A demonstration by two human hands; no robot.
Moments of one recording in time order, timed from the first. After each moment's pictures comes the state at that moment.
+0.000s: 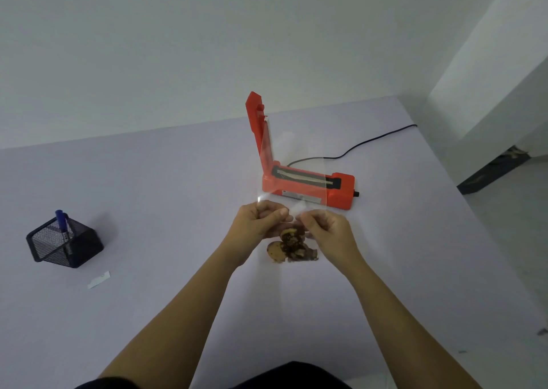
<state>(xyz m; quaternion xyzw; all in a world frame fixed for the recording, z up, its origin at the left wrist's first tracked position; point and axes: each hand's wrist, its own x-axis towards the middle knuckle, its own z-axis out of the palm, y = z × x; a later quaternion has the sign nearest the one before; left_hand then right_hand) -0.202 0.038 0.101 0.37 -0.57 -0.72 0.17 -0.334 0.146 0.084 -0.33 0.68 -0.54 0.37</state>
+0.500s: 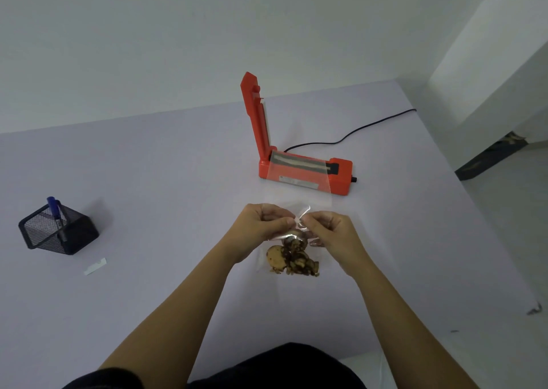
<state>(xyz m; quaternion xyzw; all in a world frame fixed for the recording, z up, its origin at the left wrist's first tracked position) -0.194 0.048 0.084 0.35 -0.63 -0.69 0.08 -0.332 0.170 0.079 -0.26 0.67 -0.53 0.45</state>
